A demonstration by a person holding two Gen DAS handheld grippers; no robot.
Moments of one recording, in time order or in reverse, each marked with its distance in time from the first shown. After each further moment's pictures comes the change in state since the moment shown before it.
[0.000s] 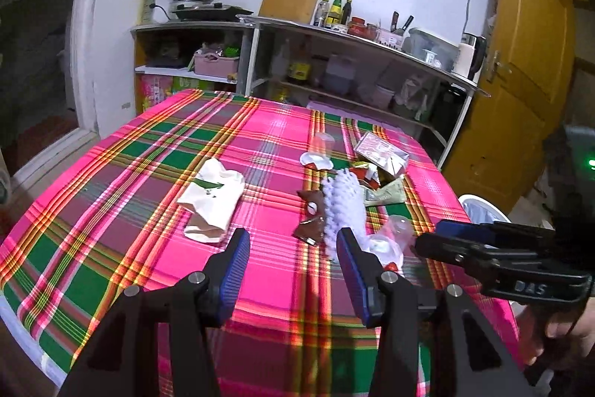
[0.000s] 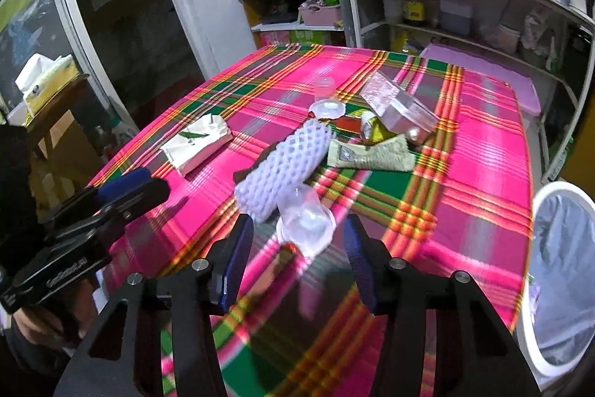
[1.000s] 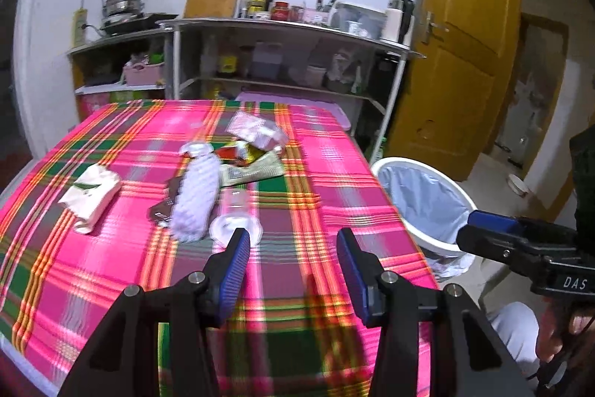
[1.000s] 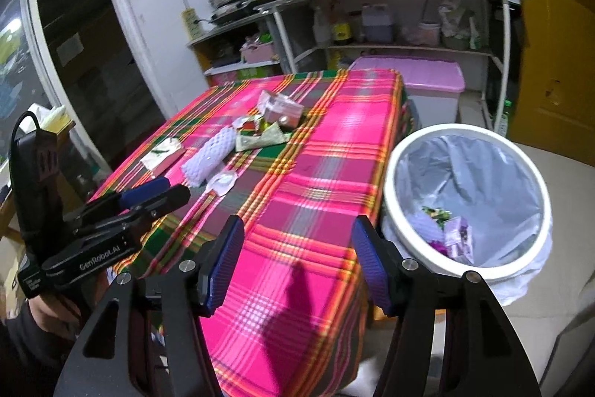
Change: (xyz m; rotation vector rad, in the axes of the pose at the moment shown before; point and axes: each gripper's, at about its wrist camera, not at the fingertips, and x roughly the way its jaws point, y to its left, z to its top) left arm -0.007 -0.117 -0.026 0.165 0.046 -0.143; right arm -0.128 -0.072 -0.085 0.158 -0.143 -0.099
